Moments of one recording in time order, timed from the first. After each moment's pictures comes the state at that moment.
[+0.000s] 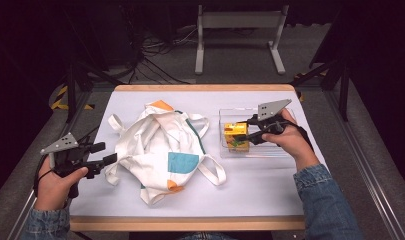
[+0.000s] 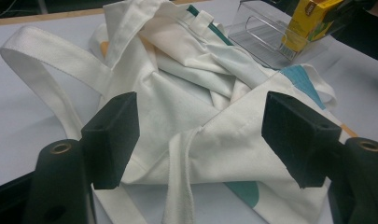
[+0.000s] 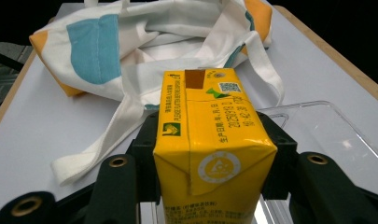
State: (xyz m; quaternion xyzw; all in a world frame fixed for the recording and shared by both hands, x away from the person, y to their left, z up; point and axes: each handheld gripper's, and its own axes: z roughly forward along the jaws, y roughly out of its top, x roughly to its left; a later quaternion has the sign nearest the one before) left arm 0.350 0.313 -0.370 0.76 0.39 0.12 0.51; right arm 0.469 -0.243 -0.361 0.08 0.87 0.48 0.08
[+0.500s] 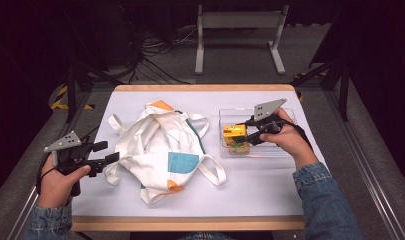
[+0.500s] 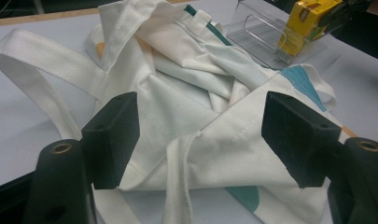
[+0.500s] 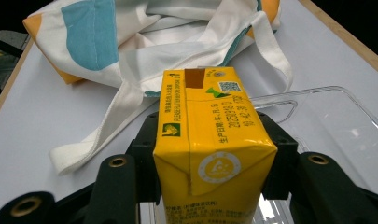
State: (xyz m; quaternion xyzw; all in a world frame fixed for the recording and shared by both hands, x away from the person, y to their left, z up) left arm 0.355 0.308 -0.369 0.76 0.38 0.11 0.51; right arm 0.474 -0.238 -0.366 0.08 0.89 0.45 0.06
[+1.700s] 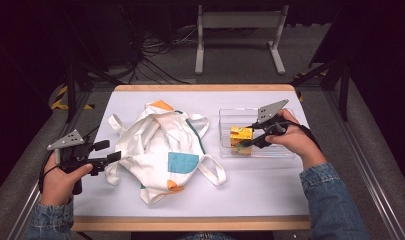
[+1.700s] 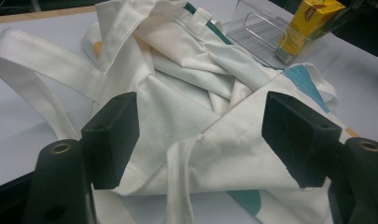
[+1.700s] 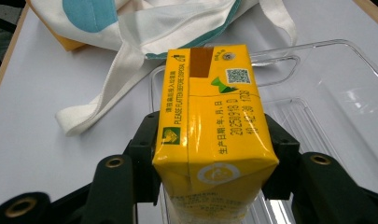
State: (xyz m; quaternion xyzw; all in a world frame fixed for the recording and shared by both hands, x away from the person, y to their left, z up) left arm 0.361 0.305 -0.371 0.77 0.38 0.11 0.50; right arm 0.470 -0.253 -0.366 0.09 0.91 0.41 0.05
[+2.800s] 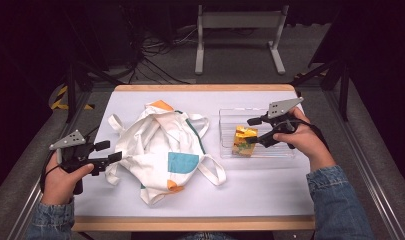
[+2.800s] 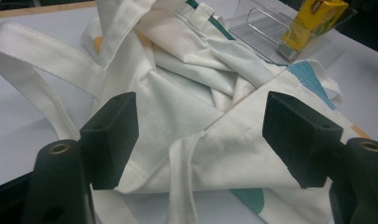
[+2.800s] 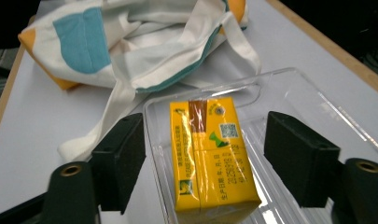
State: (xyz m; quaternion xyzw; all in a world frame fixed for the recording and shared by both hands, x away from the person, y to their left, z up) left arm 0.362 0.304 -0.374 0.77 0.39 0.11 0.50; right arm 0.457 -0.269 -0.346 0.14 0.87 0.46 0.09
